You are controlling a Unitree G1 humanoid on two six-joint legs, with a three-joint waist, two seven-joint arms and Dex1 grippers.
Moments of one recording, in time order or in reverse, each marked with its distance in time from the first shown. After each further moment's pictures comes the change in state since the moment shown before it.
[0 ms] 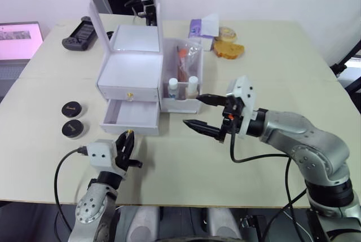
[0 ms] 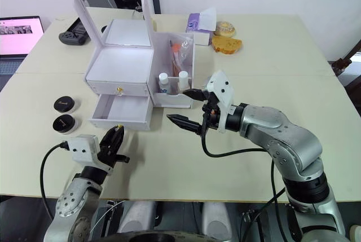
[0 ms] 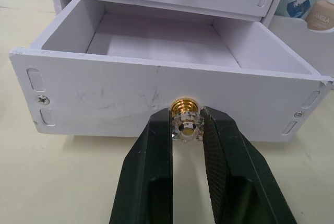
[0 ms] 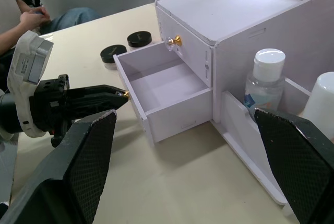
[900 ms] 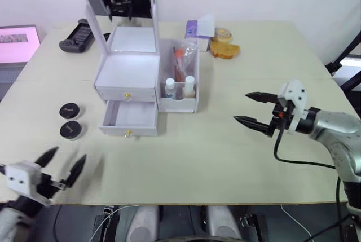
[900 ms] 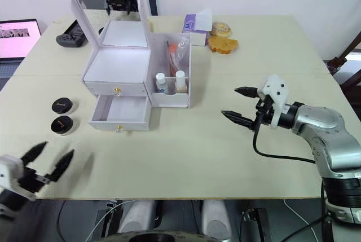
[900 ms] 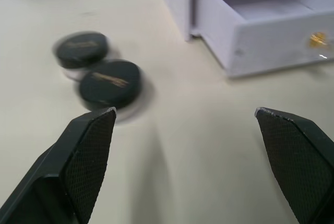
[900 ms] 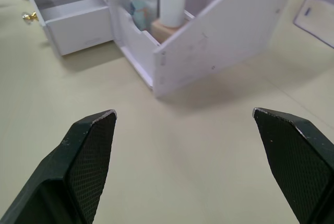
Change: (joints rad) left arm 0.112 0.439 0.555 0.368 -0.345 -0.234 -0.510; right arm 0.176 -0.227 -0.211 0.401 -0.215 -0.447 0.368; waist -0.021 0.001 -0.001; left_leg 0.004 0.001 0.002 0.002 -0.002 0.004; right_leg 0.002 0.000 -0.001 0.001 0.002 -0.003
